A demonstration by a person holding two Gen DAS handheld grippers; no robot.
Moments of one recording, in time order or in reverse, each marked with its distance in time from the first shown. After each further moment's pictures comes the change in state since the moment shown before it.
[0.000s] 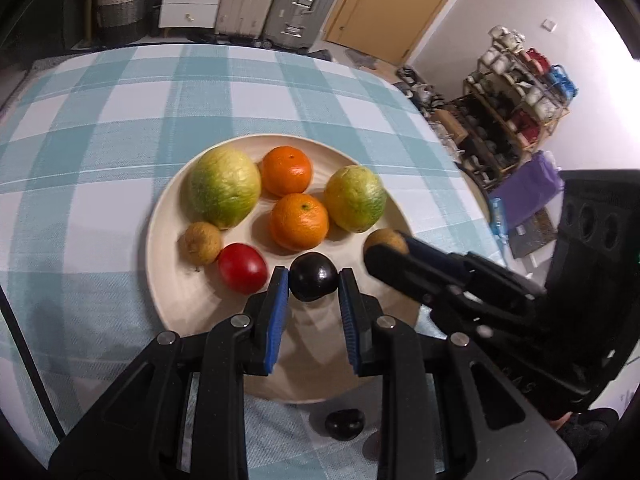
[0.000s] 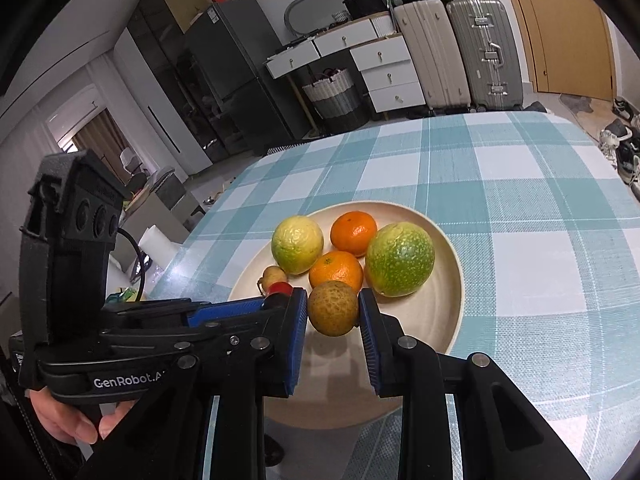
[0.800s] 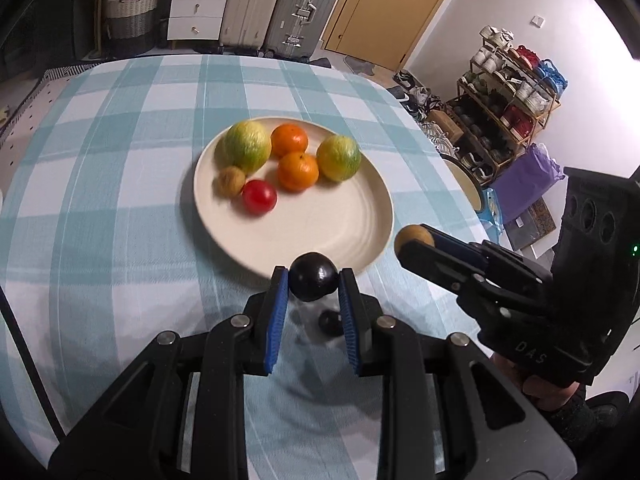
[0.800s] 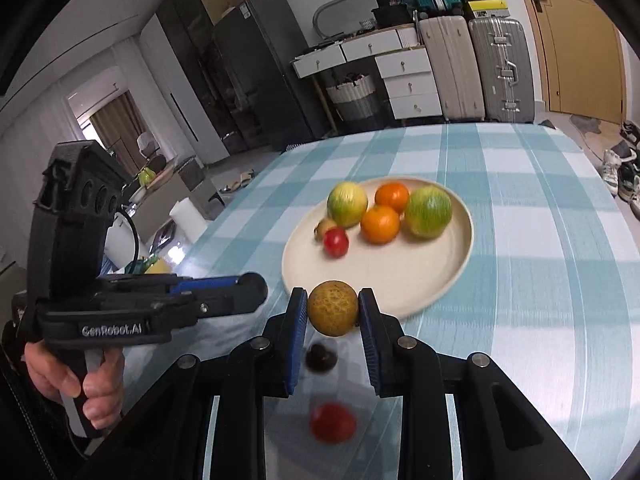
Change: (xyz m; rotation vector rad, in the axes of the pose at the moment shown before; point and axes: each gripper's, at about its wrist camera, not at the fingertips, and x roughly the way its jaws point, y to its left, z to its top) left arm -0.081 -0.013 -0.063 0.032 -0.033 0.037; right arm -0.064 0.041 -0.046 -0.094 -0.032 0.017
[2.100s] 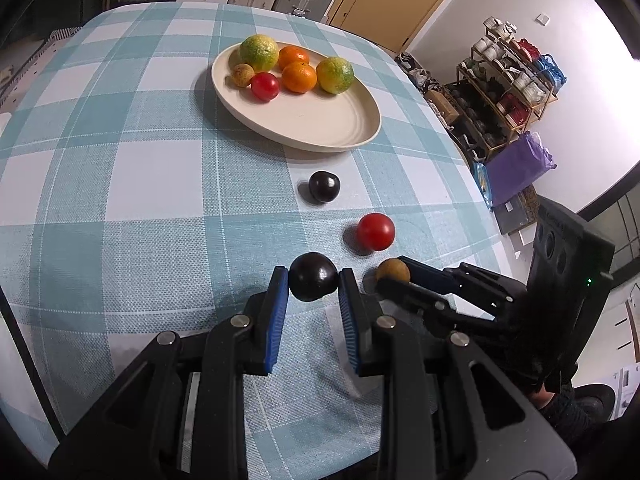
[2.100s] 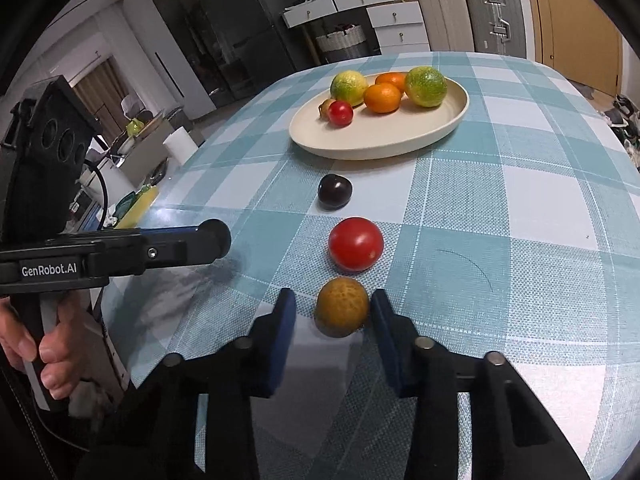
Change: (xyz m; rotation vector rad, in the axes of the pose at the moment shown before) left arm -0.029 0.002 -0.106 -0.059 0.086 -0.038; right arm -0.015 0.028 -0.110 0.015 0.196 -0.054
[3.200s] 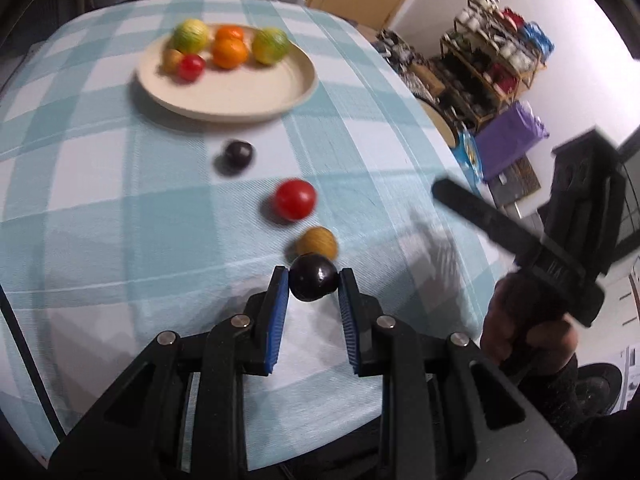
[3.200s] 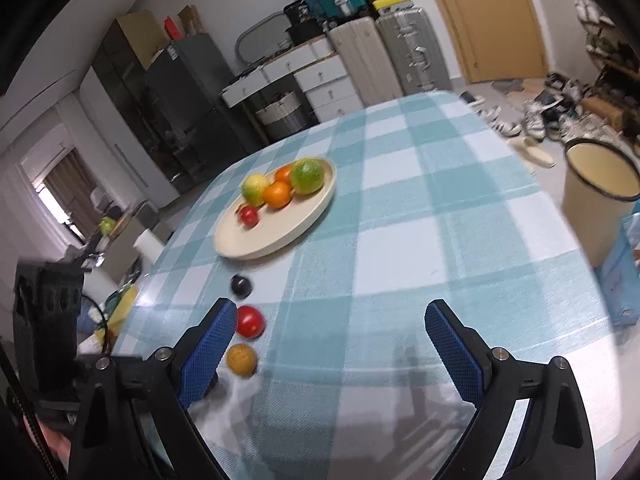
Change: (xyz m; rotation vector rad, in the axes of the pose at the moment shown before) left arm 0.012 -0.063 -0.014 0.073 0.052 -0.008; right arm -0.078 -0.086 0.003 0.237 -0.227 -0.034
